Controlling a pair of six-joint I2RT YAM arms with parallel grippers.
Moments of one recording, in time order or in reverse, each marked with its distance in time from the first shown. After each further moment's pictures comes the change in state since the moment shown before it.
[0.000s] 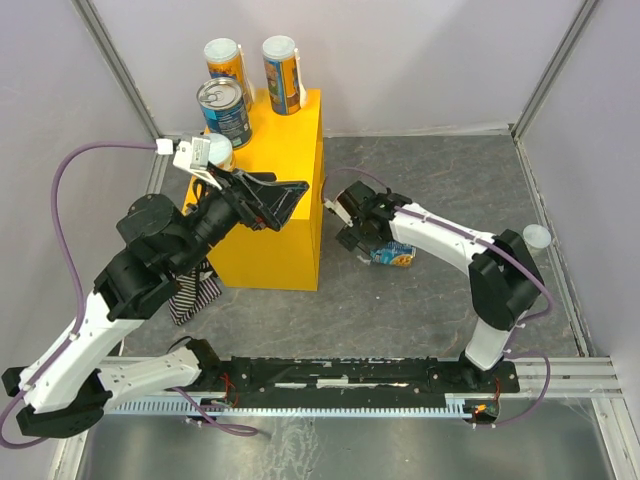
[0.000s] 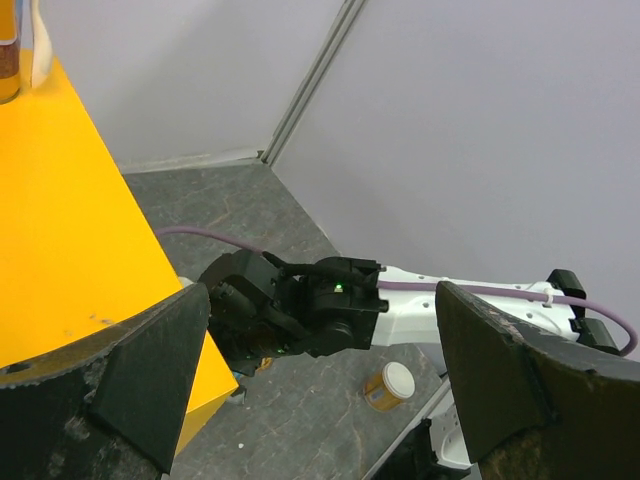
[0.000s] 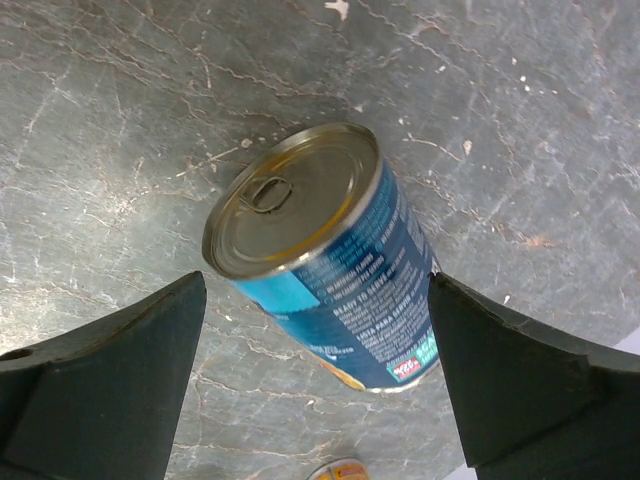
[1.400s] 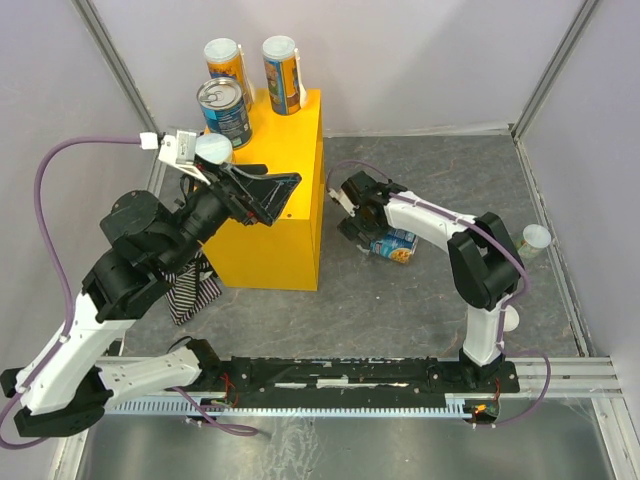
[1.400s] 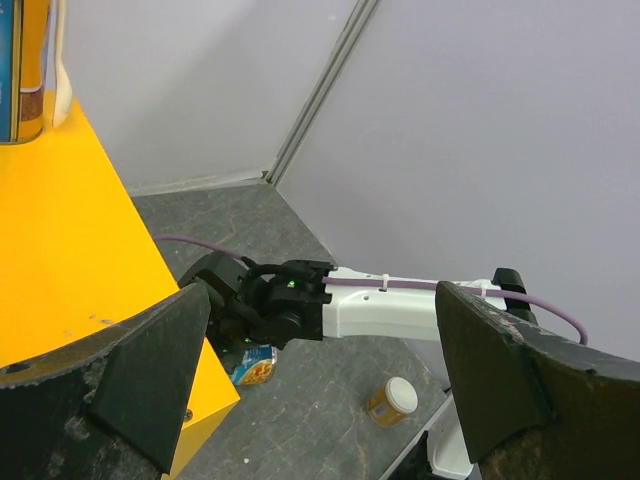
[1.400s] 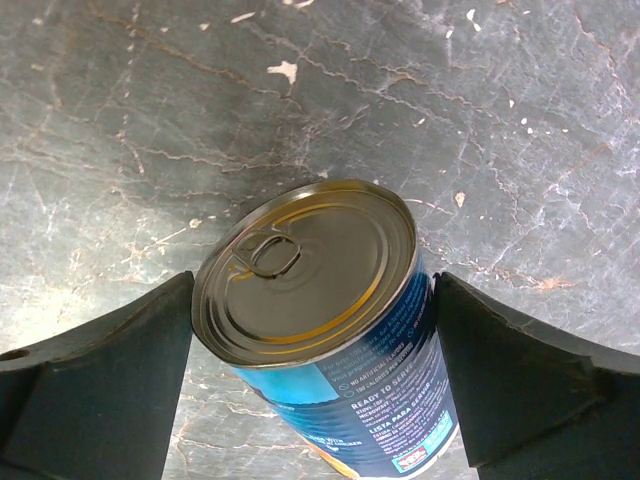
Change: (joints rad) left arm 0.000 0.023 0.092 -0.047 -0.031 0.030; right arm -0.099 0.171 0.073 0.055 -0.079 -0.029
